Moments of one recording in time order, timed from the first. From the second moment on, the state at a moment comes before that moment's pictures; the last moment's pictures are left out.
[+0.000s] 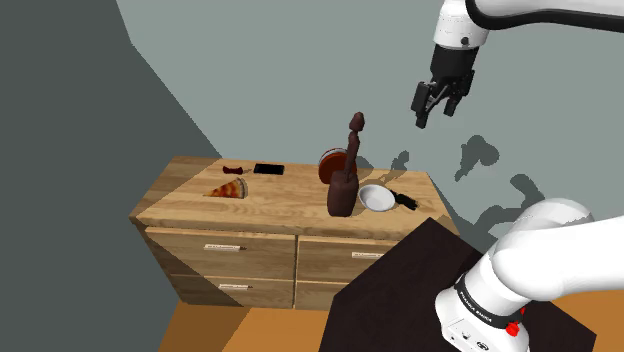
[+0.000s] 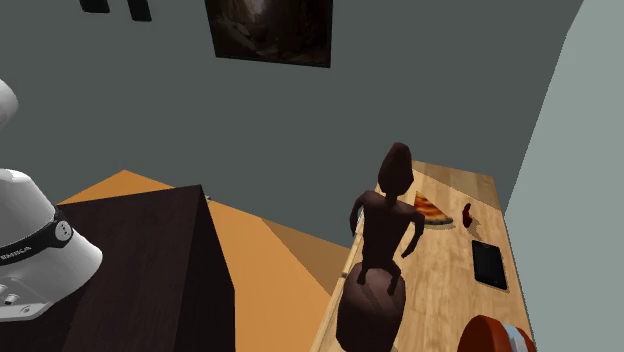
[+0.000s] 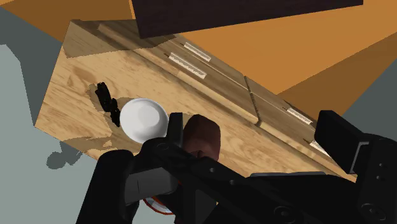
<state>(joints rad) -0.02 -0.76 0.01 -2.31 -0.12 1.49 0.13</state>
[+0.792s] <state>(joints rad) -0.07 -0.36 -0.04 -2.13 -0.08 1.65 0.21</state>
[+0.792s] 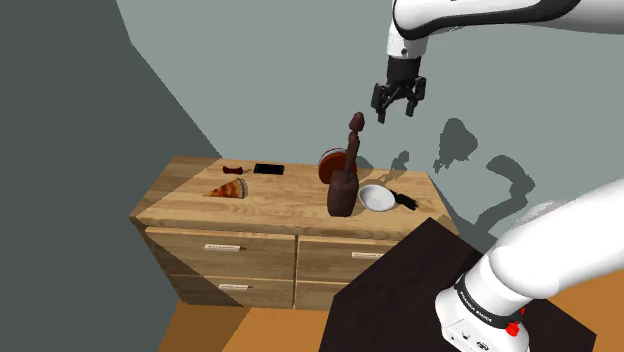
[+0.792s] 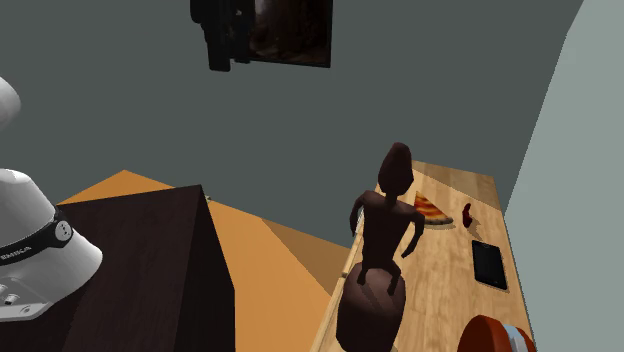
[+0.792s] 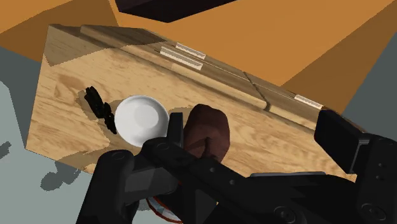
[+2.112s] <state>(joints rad) -0.18 0.51 -0.12 -1.37 0.08 1.63 0.28</state>
